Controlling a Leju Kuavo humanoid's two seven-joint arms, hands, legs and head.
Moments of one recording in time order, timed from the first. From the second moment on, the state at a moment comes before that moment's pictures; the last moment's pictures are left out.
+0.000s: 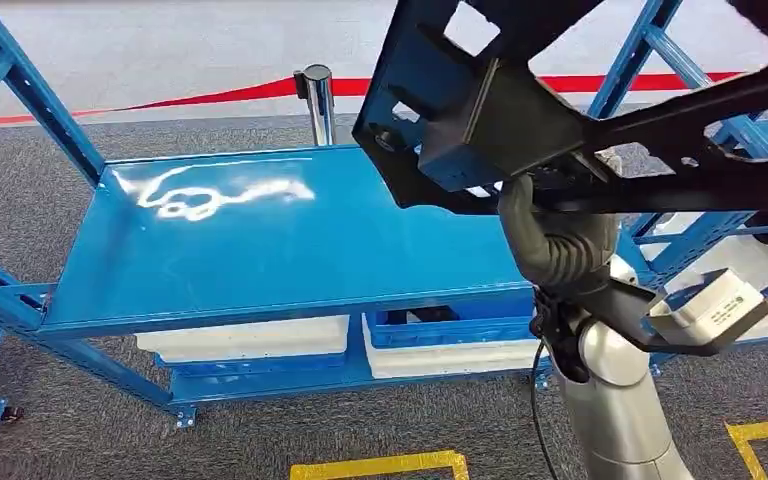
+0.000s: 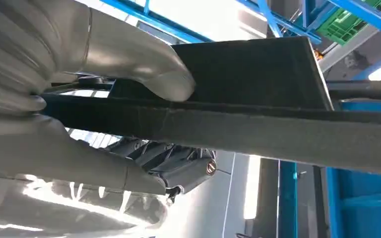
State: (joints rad) left arm -0.05 -0.12 -0.21 -0.18 0.19 0.29 -0.39; right arm -0.40 -0.03 0.46 -1.85 -0.01 0.00 -0.46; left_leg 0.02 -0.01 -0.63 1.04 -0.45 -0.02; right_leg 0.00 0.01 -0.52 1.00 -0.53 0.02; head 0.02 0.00
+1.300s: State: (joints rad) left arm -0.05 -0.12 -0.20 -0.18 0.18 0.32 -0.36; right arm -0.39 -0.03 0.47 -1.86 -0.01 -0.02 -0.46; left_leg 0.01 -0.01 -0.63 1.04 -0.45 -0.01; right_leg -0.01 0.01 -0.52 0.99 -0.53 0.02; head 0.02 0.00
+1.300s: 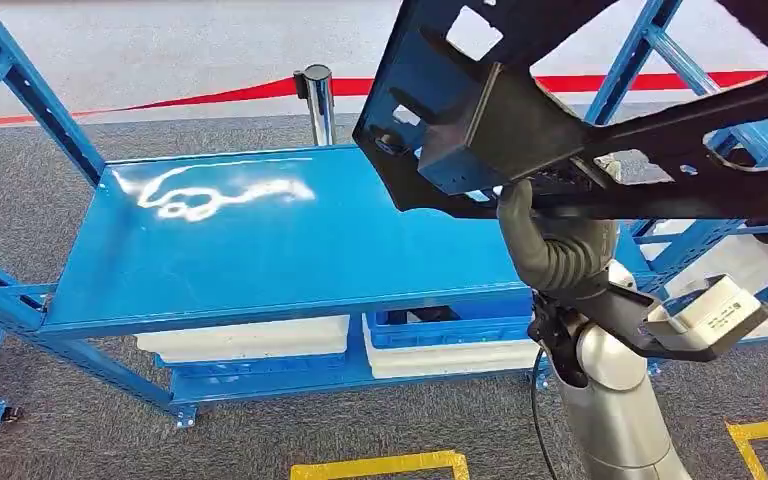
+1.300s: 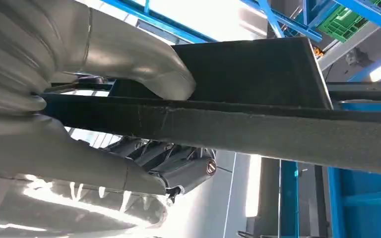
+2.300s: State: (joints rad) left arm -0.05 -0.12 -0.20 -0.18 0.17 0.32 -0.36; right arm -0.39 -0.03 0.47 -1.86 -0.02 -0.03 -0.47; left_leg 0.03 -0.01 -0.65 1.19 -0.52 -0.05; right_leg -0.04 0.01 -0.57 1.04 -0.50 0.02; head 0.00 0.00
